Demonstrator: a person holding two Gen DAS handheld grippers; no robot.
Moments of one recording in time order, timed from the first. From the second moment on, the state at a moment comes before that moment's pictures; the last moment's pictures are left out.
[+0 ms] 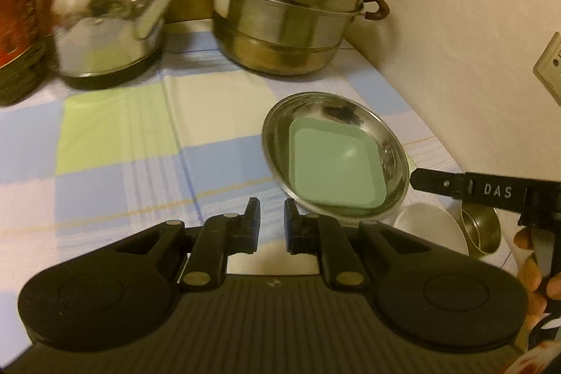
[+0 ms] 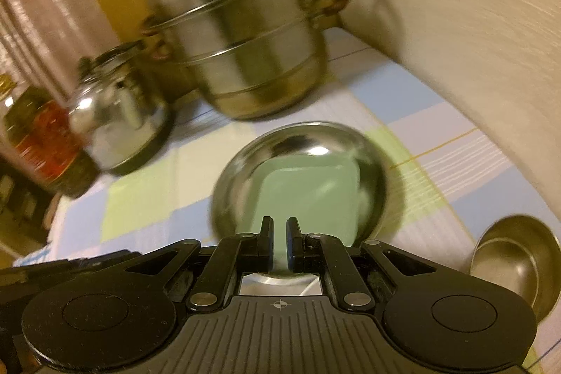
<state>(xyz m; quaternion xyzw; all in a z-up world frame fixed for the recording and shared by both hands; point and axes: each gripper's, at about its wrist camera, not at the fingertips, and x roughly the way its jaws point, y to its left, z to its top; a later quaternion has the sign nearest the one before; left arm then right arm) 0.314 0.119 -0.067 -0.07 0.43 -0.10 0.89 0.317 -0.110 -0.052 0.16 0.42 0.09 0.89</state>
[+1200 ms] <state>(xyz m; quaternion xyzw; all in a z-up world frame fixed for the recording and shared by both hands) 0.083 0.104 -0.035 -0.08 0.43 0.01 0.90 0.123 -0.079 -0.039 0.08 0.44 0.26 0.86</state>
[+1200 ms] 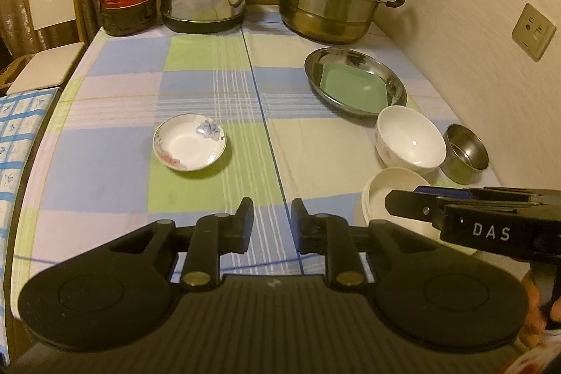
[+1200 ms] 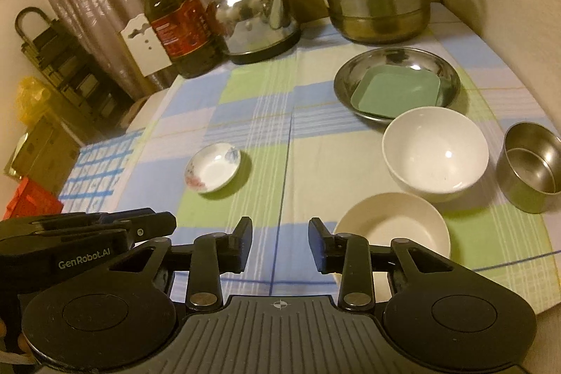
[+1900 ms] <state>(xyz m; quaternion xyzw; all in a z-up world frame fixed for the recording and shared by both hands) 0.020 0.088 -0.028 -0.08 0.41 0.05 0.91 0.063 -0.082 -0.036 0.04 0.44 0.28 0.85</state>
